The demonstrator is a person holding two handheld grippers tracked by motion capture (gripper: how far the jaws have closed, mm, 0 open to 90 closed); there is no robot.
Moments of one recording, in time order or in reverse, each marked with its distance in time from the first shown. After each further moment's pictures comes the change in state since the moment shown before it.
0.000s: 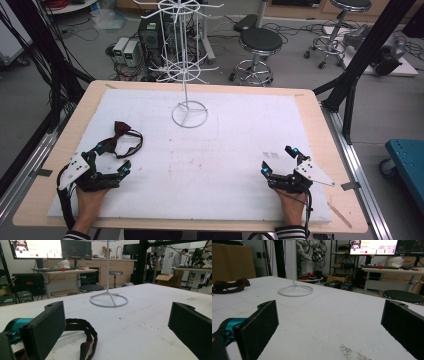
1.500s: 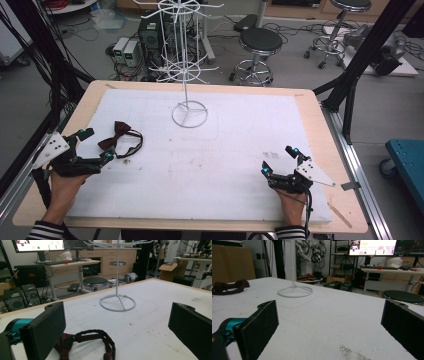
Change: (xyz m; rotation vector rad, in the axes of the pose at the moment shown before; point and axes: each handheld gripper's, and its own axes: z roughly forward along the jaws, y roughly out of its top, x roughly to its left) left arm 0.031 0.068 -0.006 0.115 0.010 0.021; right arm 0.000 0.000 -0.001 -0.006 -0.005 0.001
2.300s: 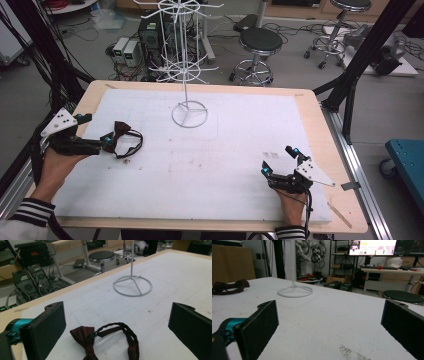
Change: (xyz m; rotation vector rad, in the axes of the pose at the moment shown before) left arm 0.028 0.040 0.032 0.273 0.031 0.072; right arm 0.000 0.000 0.000 0.002 -0.001 0.000
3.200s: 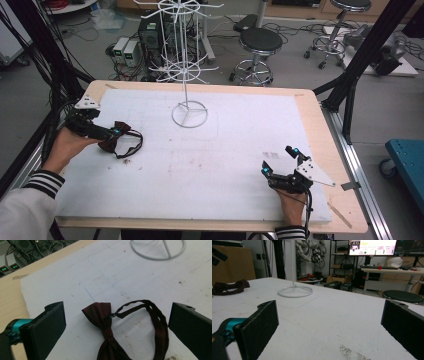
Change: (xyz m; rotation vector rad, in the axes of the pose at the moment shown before) left arm 0.027 0.012 0.053 0.368 0.039 0.010; right arm 0.000 0.000 0.000 -0.003 0.002 0.005
